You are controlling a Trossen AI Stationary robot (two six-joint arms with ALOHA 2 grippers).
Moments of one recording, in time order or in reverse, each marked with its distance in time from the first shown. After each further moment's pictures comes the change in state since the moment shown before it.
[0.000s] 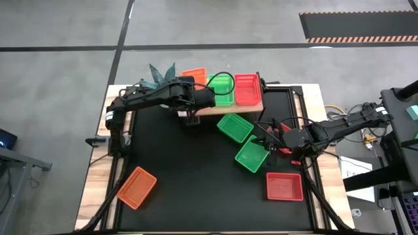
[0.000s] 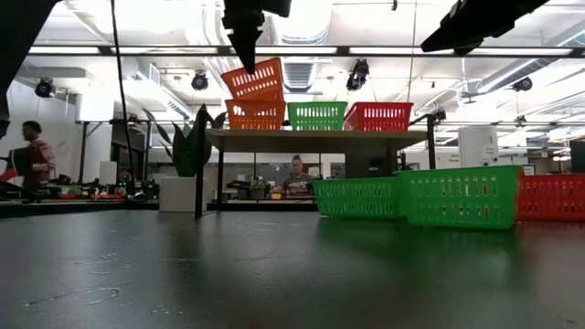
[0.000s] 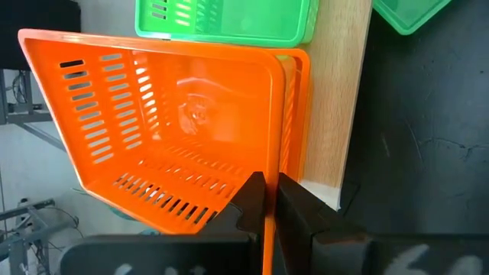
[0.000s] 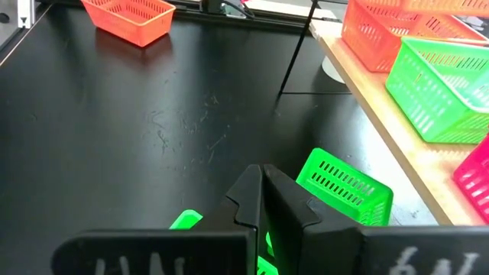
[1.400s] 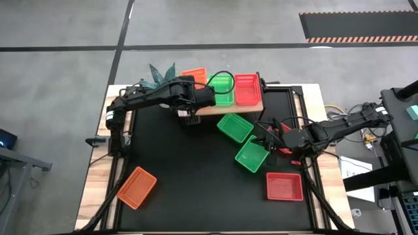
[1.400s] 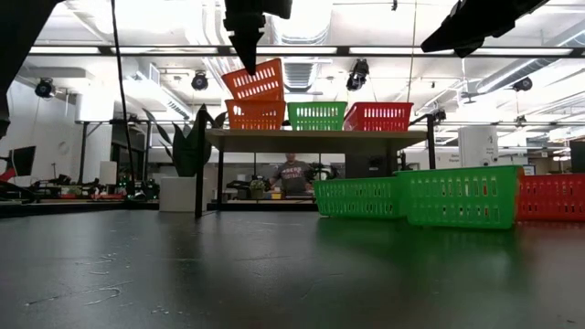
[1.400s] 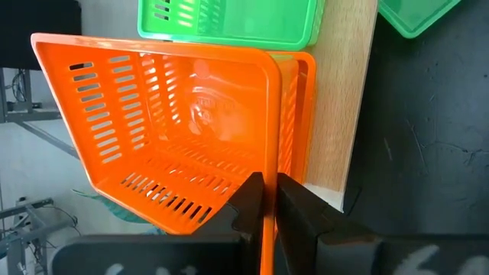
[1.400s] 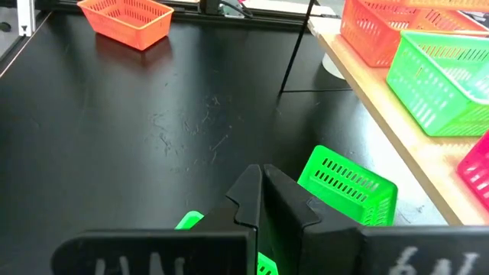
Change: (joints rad) left arm 0.011 0.002 0.000 0.010 0.001 0.003; right arm 0.000 0.000 0.000 -0.001 0.000 0.035
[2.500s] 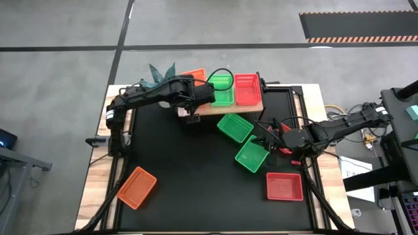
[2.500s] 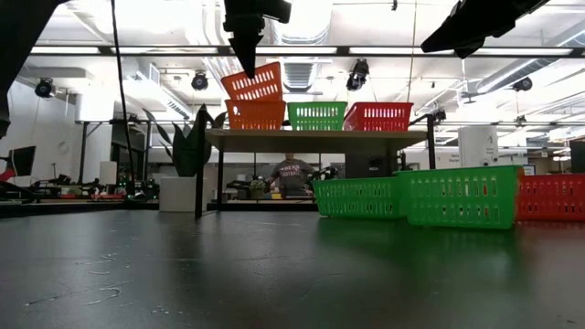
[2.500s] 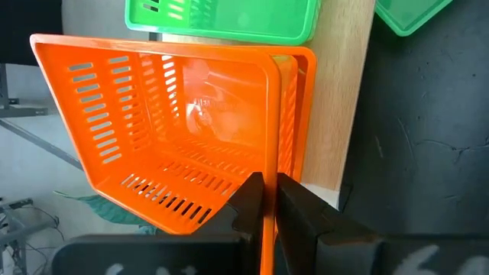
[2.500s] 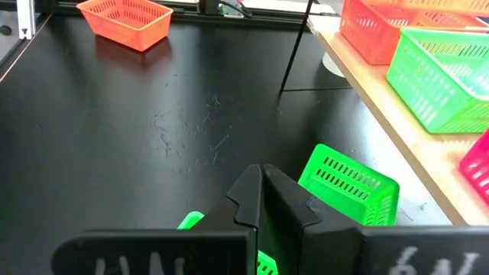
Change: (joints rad) left arm 0.030 0.000 0.000 0.000 0.052 0.007; right arm 0.000 0.000 0.000 -0.001 0.000 0.016
